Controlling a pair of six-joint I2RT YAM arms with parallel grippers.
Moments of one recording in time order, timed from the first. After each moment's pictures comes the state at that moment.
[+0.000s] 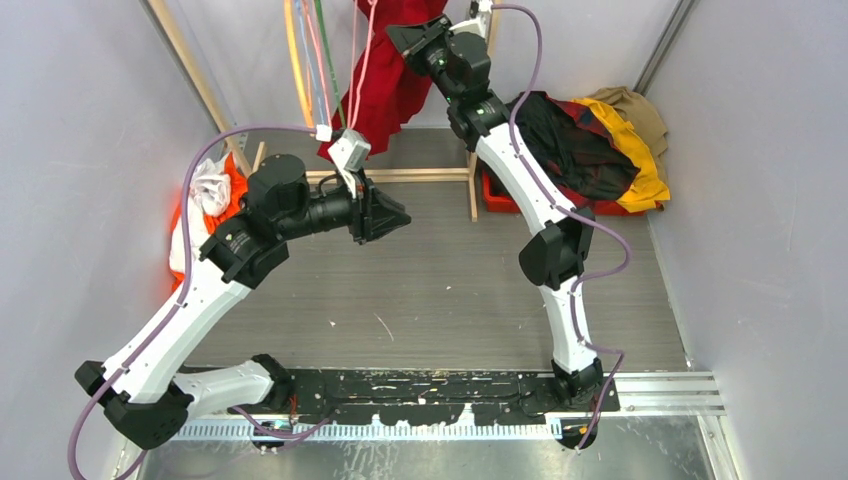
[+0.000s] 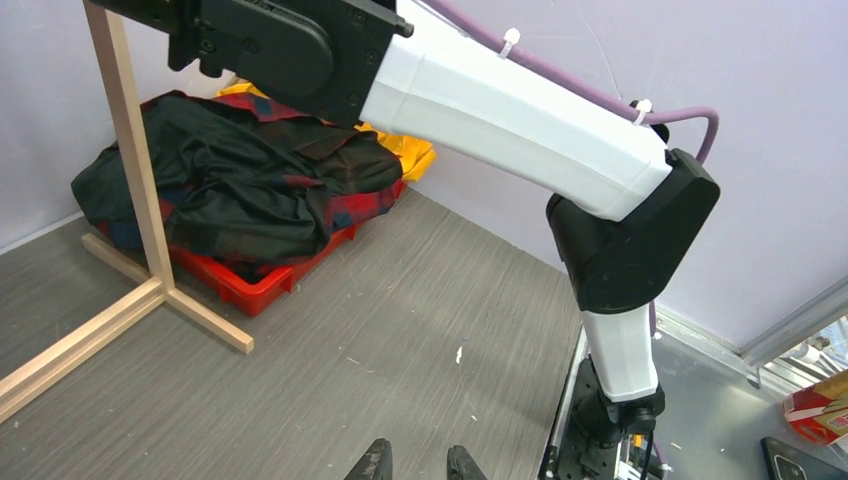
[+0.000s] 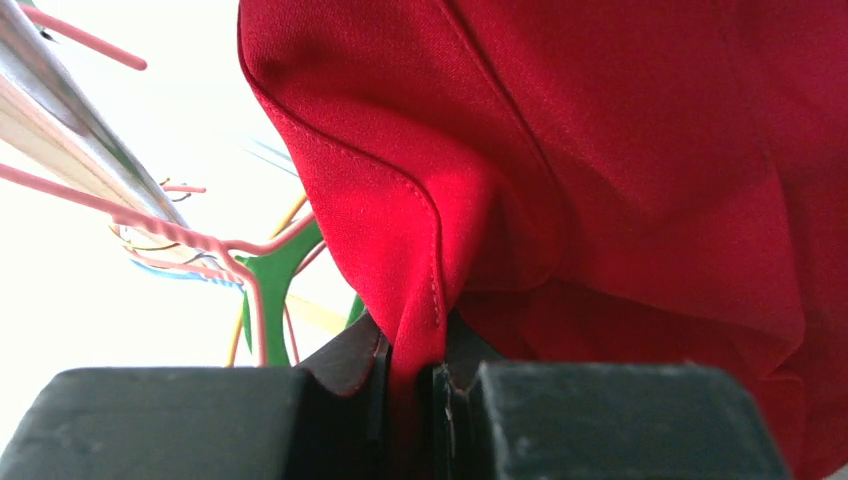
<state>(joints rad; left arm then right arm) -0.67 1.10 1.34 -0.42 0.48 -0.16 0.50 2.20 2.42 0.00 0.01 1.06</state>
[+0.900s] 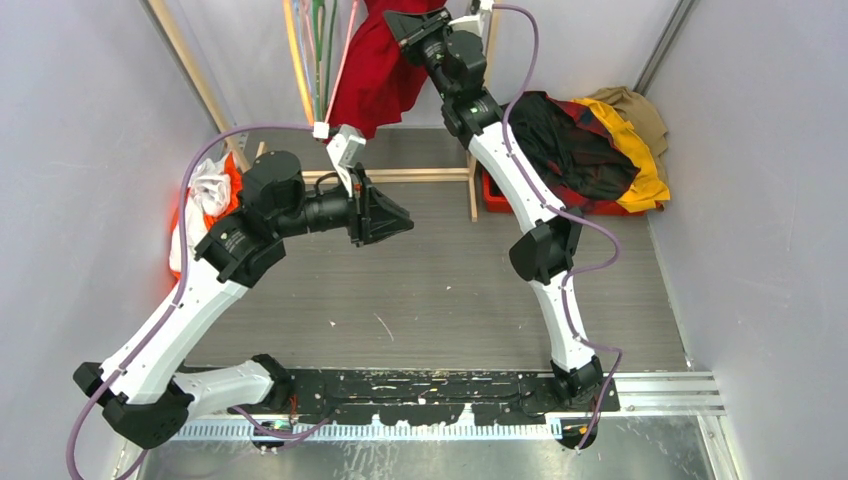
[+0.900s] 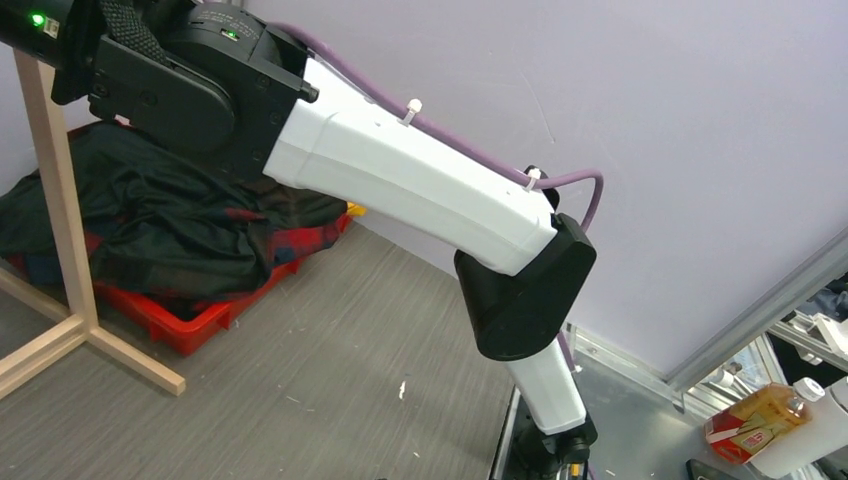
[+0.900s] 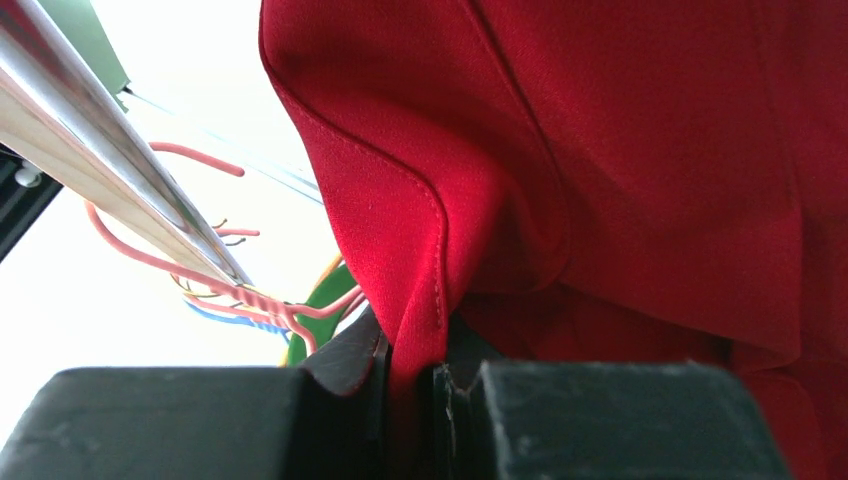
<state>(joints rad) -0.67 1.10 1.38 -0.44 0.58 -0.24 0.51 2.30 2.57 0.06 0.07 1.12</state>
